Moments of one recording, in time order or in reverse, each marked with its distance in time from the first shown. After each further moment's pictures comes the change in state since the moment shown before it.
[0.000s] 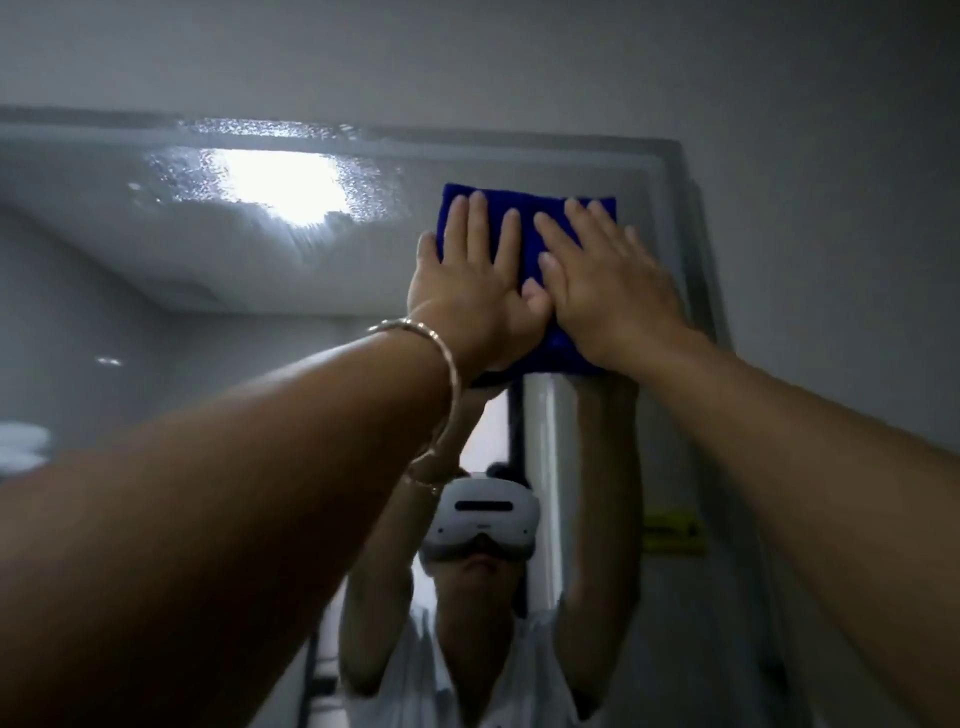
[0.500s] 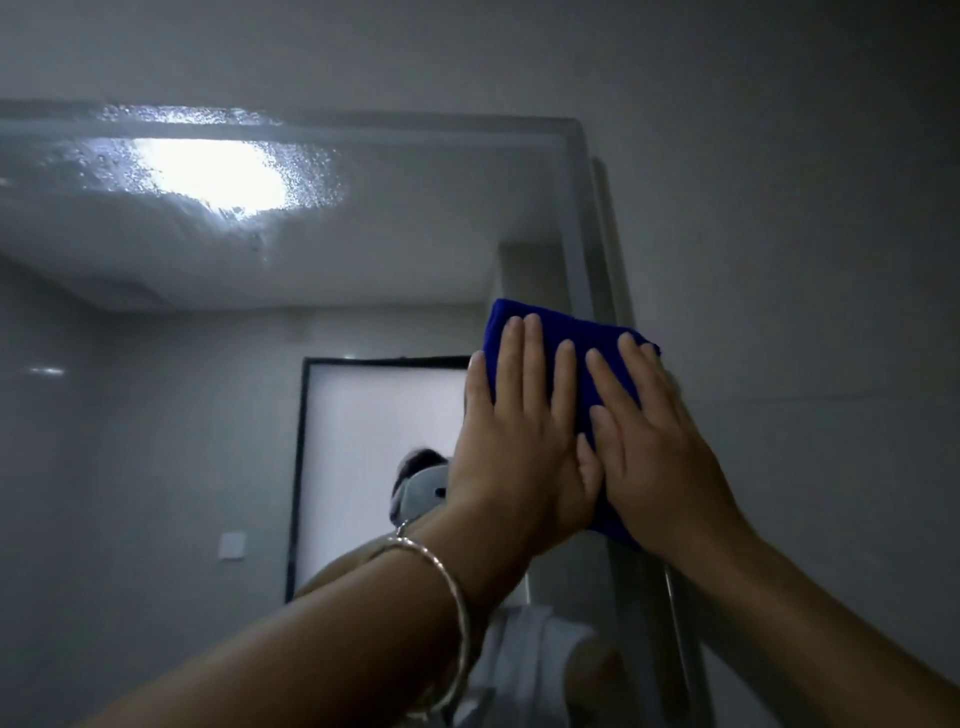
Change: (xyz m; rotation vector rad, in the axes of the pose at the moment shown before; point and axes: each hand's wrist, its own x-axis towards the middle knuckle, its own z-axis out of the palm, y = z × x) left_hand -0.096 0.104 0.041 0.040 0.018 0.233; right_hand -0.160 0.065 0.019 0.212 0.031 0.106
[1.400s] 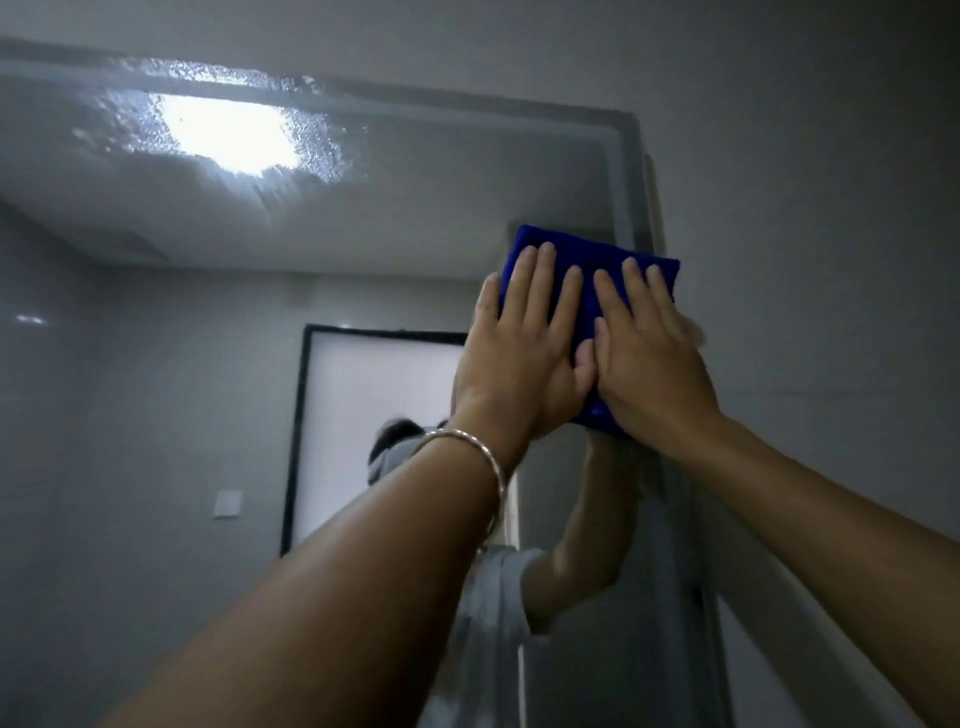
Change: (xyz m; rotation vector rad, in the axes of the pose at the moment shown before) left_hand 0.028 -0.053 -0.003 -0.041 0.192 0.003; right_hand 0.059 -0.047 -0.012 -0.281 -0.064 0.052
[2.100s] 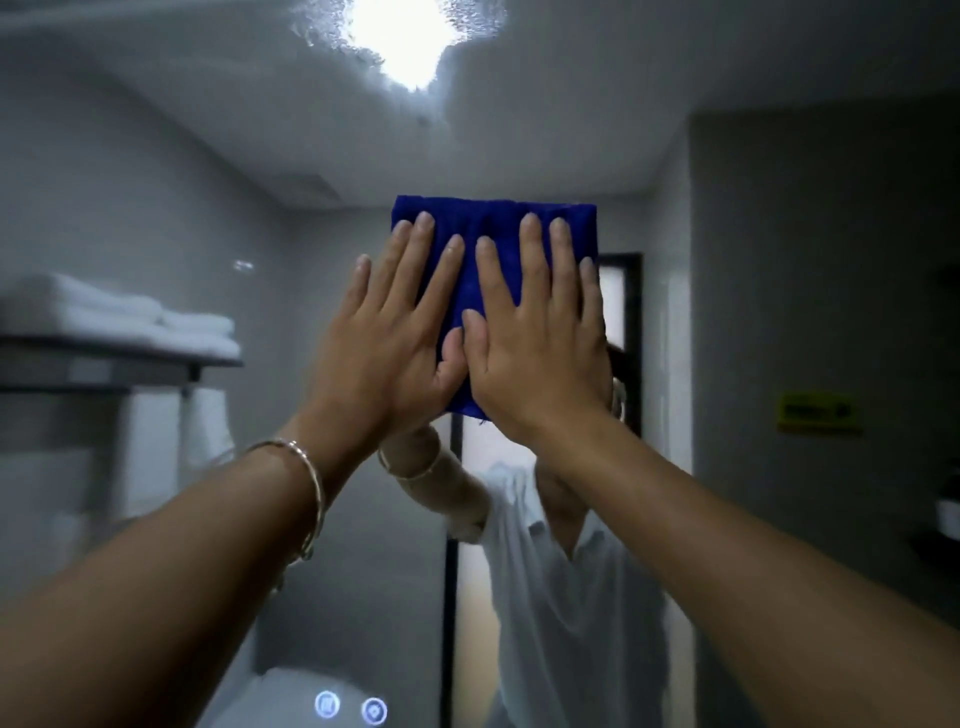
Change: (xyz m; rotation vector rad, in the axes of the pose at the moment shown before) left_hand -0.205 -0.257 -0.030 0.100 -0.048 -0.137; right_hand -0.054 -0.306 0.063 0.194 0.053 -0.157
